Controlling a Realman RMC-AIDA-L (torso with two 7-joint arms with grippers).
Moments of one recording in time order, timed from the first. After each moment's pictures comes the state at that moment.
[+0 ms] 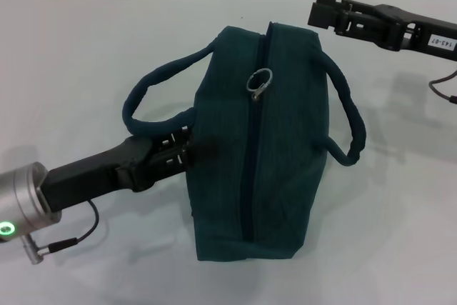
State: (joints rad) left arm -0.37 -2.08 0.80 0.38 1.63 1.81 -1.50; right arm 0.65 1.92 -1.26 -0.43 -1.11 -1.55 1.60
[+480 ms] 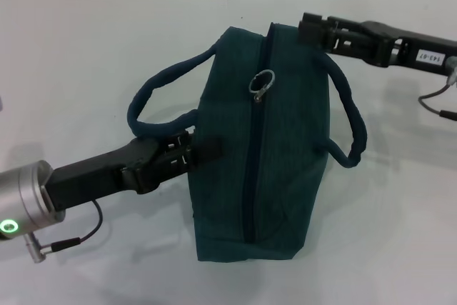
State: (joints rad) left arm -0.39 -2.08 0.81 0.38 1.64 1.81 -1.51; right arm 0.65 1.94 -1.27 -0.43 -1.13 -1.57 1.62
